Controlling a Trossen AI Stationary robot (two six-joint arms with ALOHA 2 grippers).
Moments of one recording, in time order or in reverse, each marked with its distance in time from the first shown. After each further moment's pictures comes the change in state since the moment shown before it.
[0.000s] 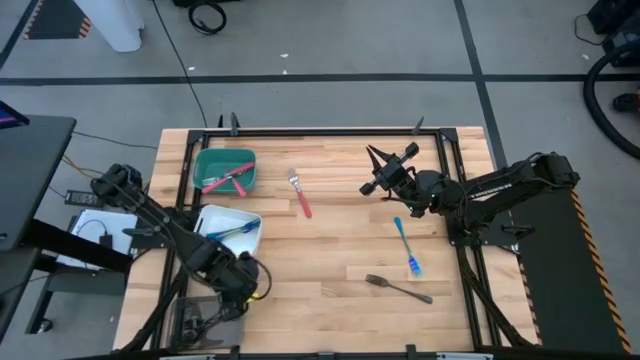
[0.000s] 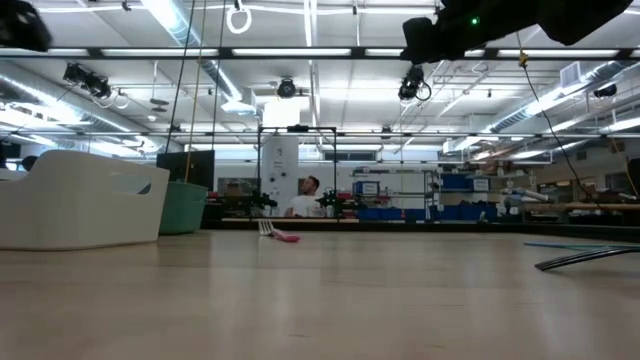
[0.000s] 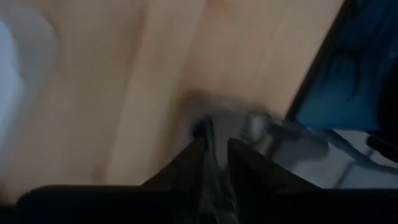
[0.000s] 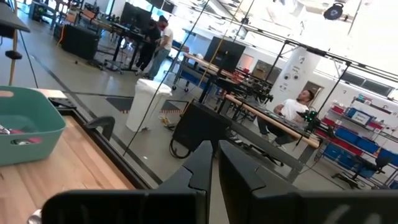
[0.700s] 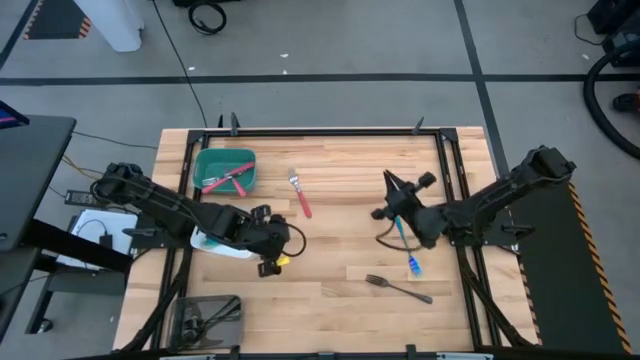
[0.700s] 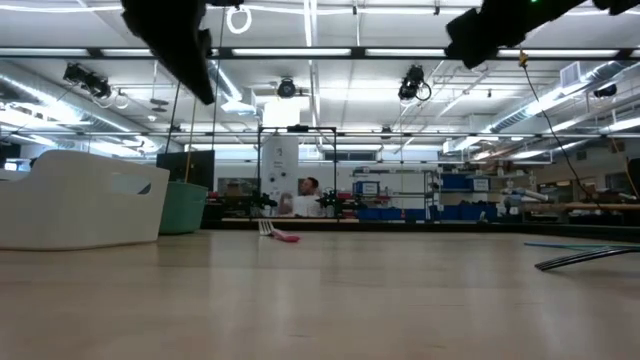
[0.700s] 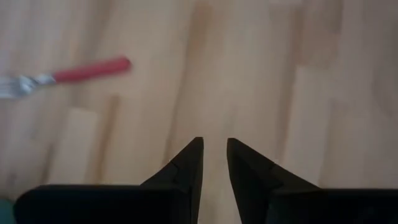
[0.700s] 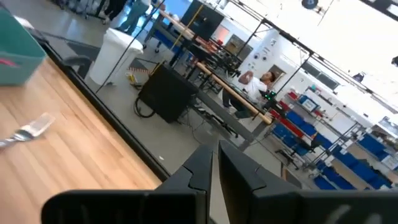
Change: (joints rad) left arm 0.298 0.002 0.000 0.193 -0.459 0.541; right arm 0.328 0.000 0.000 -0.243 0.526 0.019
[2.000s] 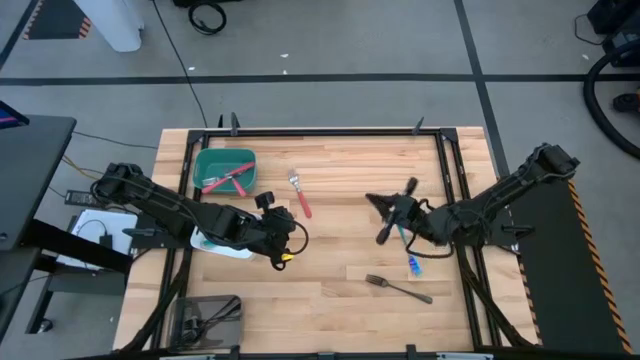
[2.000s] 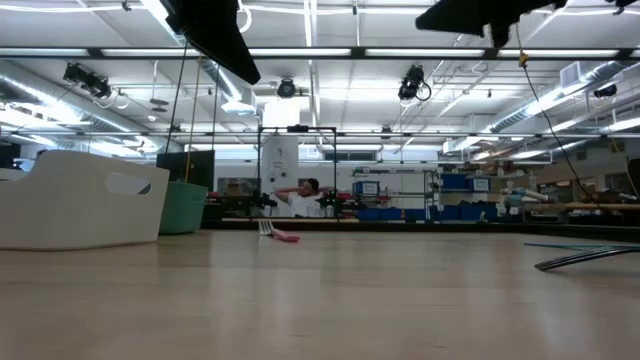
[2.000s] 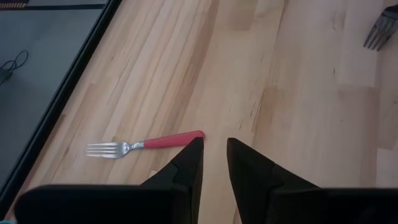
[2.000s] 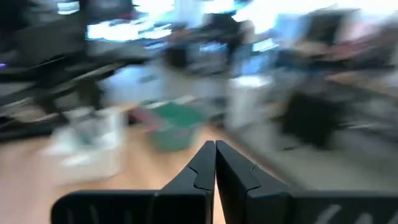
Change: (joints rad) left arm 0.001 0.001 0.000 0.142 -0.372 0.107; right arm 0.053 -0.081 0.000 -0.063 -0.476 0.460
